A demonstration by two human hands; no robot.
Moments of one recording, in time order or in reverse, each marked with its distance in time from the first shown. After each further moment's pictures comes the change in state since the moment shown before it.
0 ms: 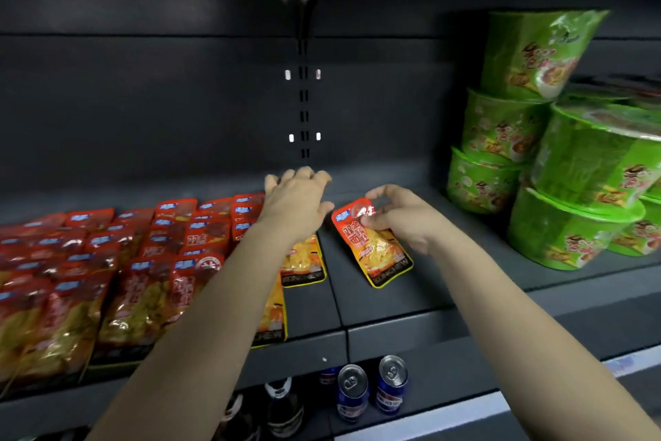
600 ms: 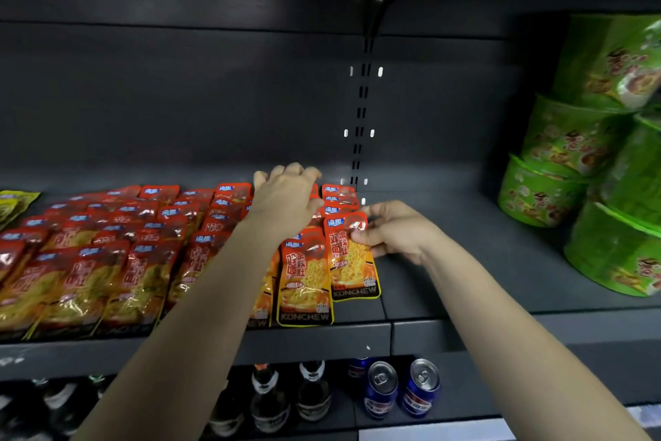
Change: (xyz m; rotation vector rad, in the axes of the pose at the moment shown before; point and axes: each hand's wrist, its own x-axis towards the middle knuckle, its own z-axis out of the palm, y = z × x) left_hand -0.040 -0.066 -0.018 0.051 0.073 -0.155; right_hand 0.010 -0.003 0.070 -0.085 -0.267 -0.018
